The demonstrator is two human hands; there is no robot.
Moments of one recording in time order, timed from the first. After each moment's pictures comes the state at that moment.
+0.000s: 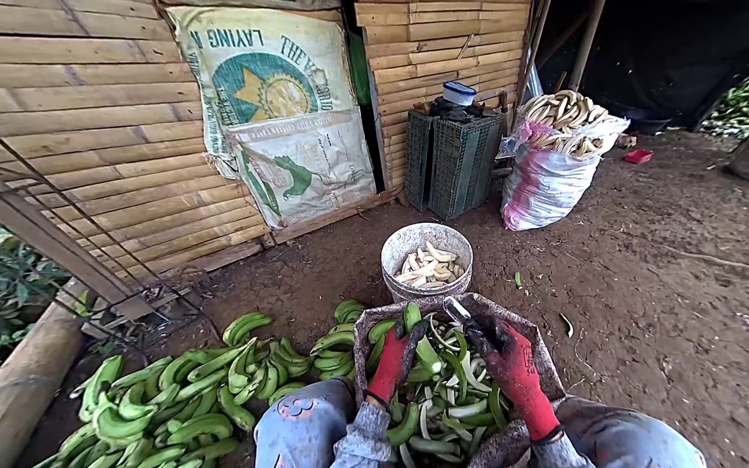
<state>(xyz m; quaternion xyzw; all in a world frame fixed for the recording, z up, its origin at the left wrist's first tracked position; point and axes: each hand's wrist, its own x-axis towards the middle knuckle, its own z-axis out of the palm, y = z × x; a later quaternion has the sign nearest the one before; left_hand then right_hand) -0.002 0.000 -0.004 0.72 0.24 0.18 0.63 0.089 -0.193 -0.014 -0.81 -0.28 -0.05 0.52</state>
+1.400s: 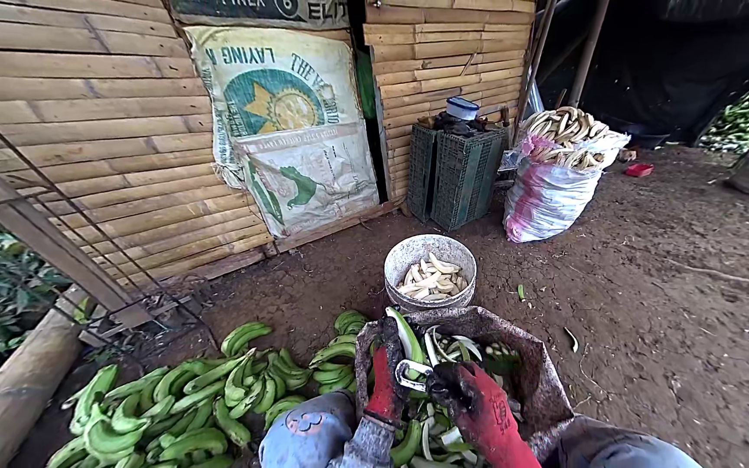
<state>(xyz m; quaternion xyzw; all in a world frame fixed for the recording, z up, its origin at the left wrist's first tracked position) 0.007 -0.002 0.003 0.51 0.22 0.36 0.75 0.032 -0.171 -0.016 -0.79 -0.39 -0.06 0.47</state>
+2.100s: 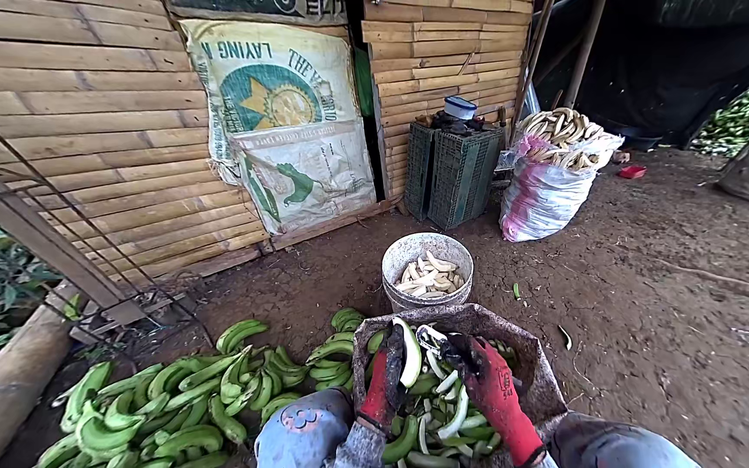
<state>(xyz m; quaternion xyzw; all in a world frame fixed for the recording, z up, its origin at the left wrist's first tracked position) -0.015 -0.006 -0.004 0.58 0.24 0.25 0.73 0.066 -0.174 -0.018 -0.83 -0.34 -0.06 0.45</state>
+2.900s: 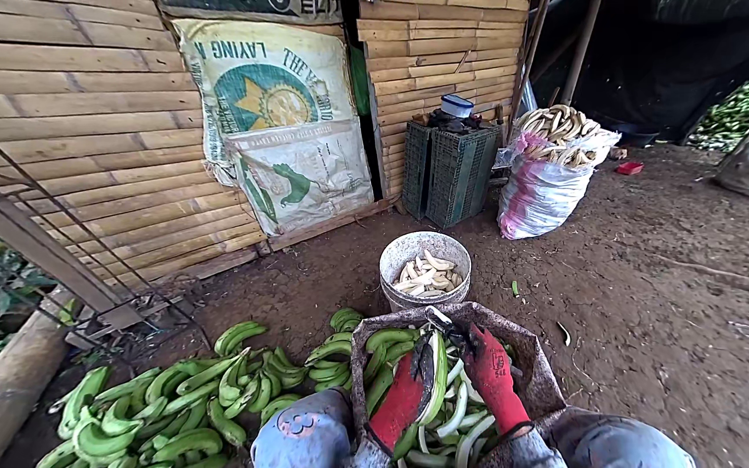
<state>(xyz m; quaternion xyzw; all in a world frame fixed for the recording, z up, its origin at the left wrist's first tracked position) -0.037 -0.034 0.020 0.83 0.19 0.12 0.51 0.083 -0.158 -0.004 -0.89 -0.26 0.01 0.37</state>
